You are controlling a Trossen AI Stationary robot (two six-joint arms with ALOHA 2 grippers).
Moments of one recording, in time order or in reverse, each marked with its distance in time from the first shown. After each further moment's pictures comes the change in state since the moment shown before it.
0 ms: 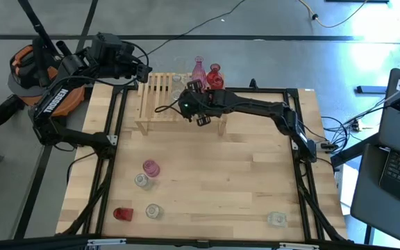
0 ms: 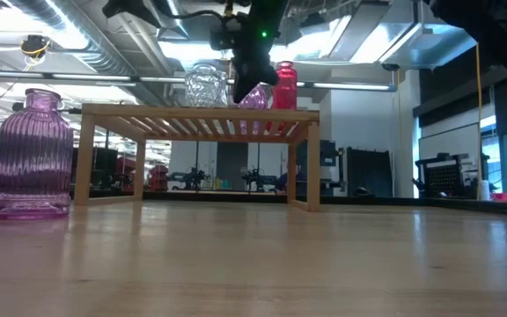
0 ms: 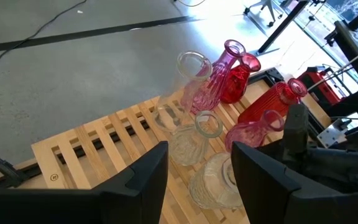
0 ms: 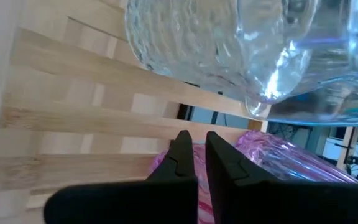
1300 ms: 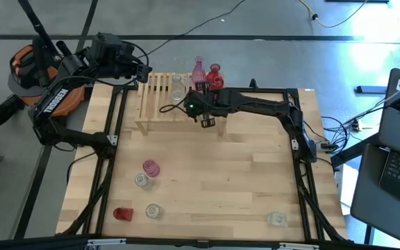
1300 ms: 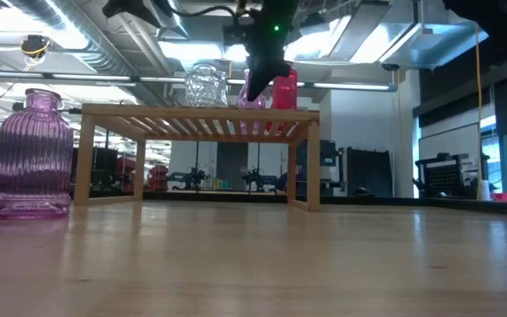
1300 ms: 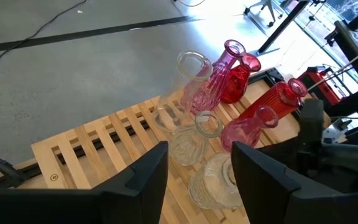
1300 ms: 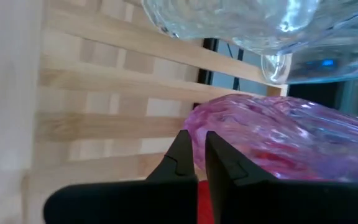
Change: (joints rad) left arm 0.000 0.000 0.000 0.000 0.000 0.000; right arm -0.007 -0.076 -0.089 -0.061 -0.019 0.150
